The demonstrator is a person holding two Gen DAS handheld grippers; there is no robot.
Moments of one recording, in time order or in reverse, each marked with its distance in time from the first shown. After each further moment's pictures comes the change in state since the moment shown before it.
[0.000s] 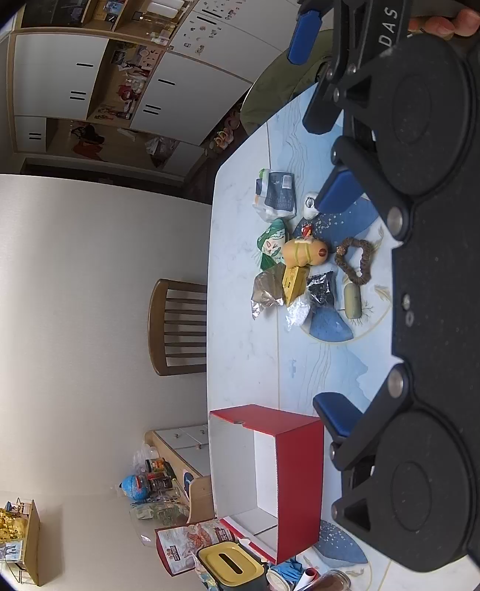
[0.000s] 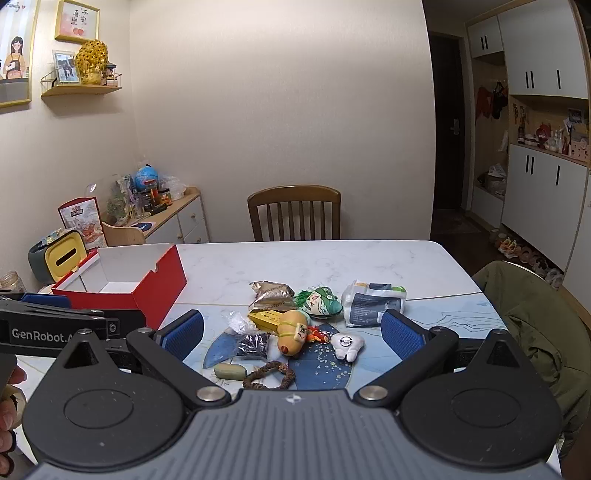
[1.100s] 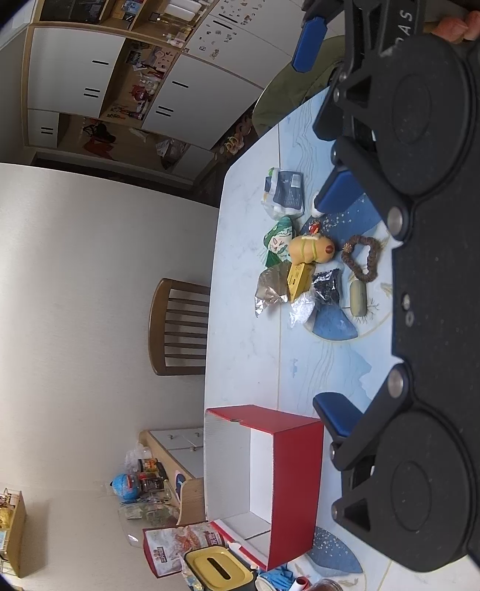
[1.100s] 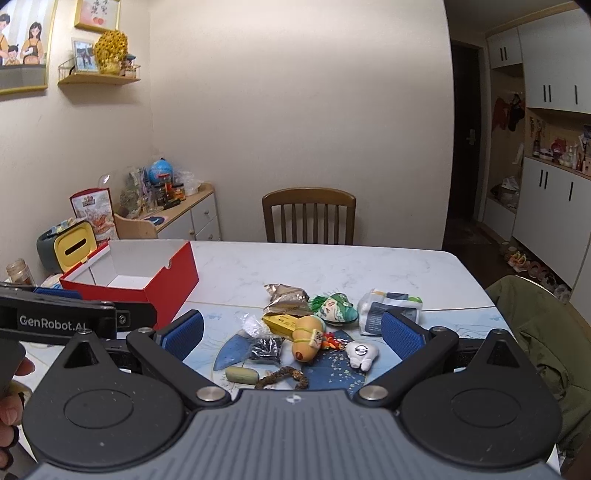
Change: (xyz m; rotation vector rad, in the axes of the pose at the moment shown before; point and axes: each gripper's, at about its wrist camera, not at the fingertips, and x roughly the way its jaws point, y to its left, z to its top) left arm 0.009 0.024 0.001 -0.062 -0.009 -0.016; right arm 0.016 0.022 0.002 -0.058 0.004 0.037
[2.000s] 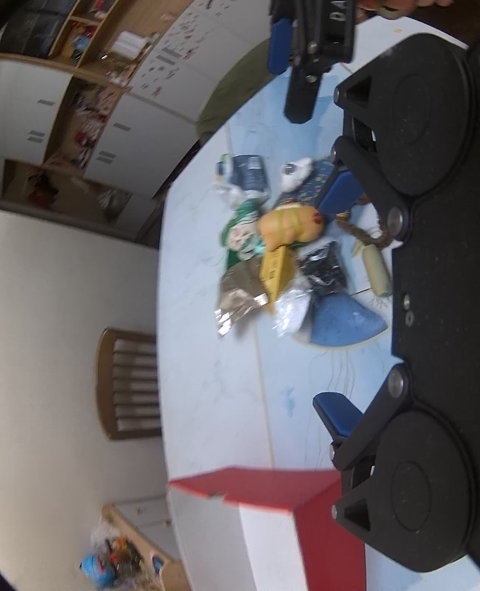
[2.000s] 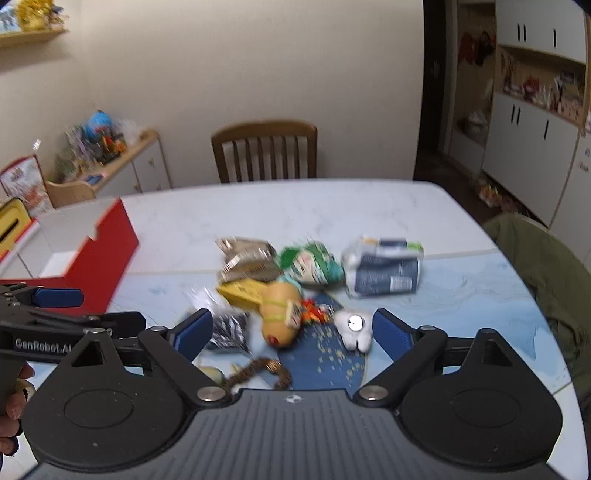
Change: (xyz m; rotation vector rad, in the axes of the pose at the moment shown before) left arm 0.161 0.054 0.006 0.125 0.180 -0.206; right arm 0.138 -0.011 -0.009 0.105 0.241 -0.154
